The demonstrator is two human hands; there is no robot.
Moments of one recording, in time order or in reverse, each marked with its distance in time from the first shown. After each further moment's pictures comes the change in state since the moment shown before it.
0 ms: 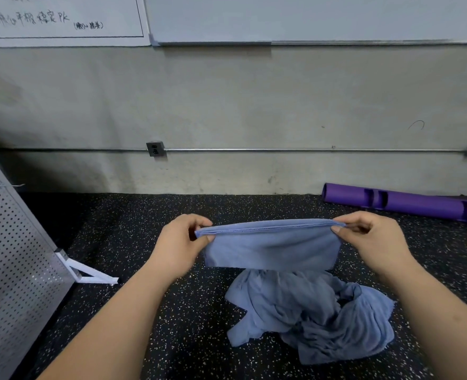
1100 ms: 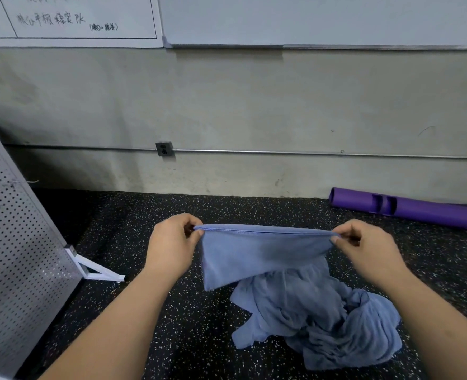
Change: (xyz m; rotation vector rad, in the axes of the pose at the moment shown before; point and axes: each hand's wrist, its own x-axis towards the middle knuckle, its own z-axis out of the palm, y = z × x) left_hand -0.003 -0.011 -0.016 0.196 0.230 -0.054; right_hand -0.004 -0.008 0.021 -0.455 -0.044 -0.079
